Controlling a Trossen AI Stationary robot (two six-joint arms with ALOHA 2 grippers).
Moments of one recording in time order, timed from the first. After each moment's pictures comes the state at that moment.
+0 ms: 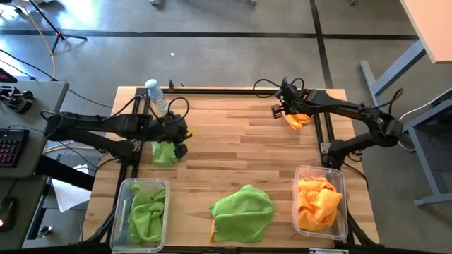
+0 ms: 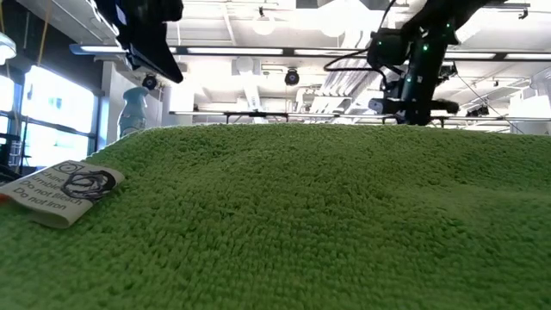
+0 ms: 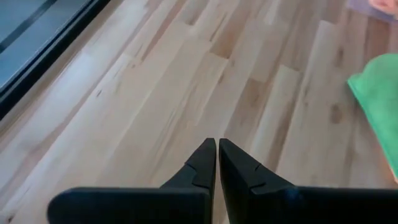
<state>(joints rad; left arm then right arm) -0.01 1.05 0.89 -0.67 -0.30 -0.32 -0.59 1.34 0.95 -0.79 0.37 0.59</state>
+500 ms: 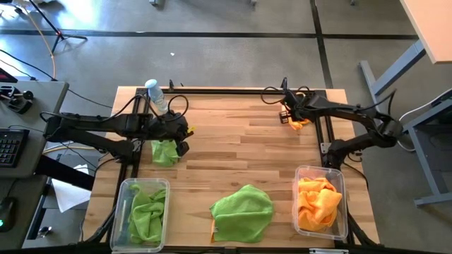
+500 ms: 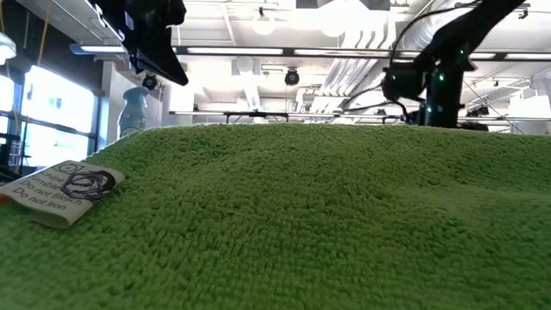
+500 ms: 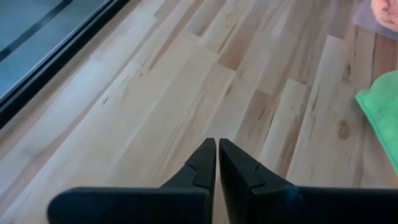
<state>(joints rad) 0.03 1.04 0.86 -0.60 -0.30 -0.31 -0.68 1.34 0.77 -0.75 0.39 0.63</state>
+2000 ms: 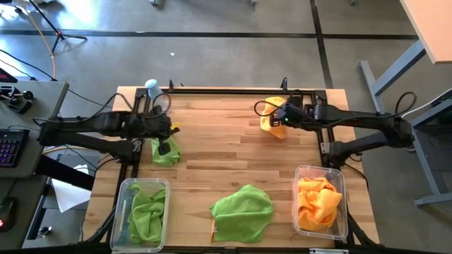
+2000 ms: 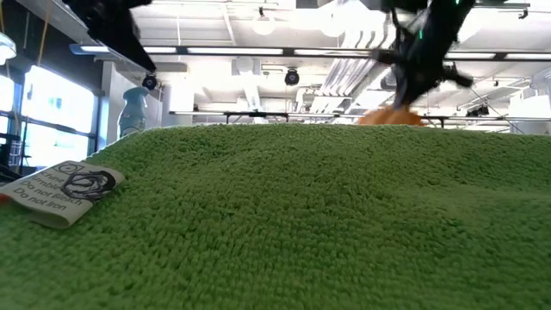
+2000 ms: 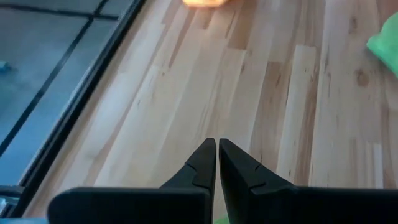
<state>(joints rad) 0.03 0.84 0.85 -0.79 -0.32 -0.06 -0.25 1.18 0.94 -0.83 0.50 1.05</state>
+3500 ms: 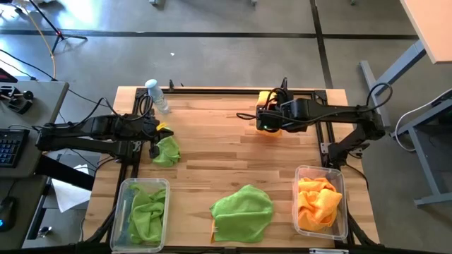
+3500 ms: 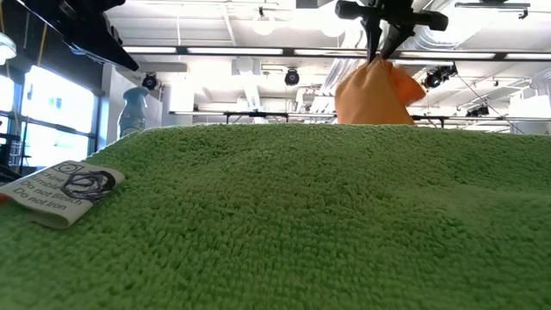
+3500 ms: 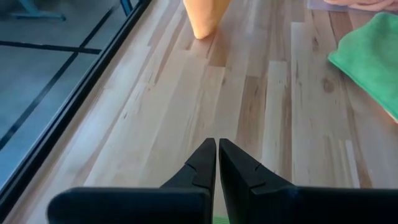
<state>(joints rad) 0.03 0.58 0.69 -0.73 -0.25 -0.01 -0.03 1.56 1.60 -1.41 0.77 1.43</state>
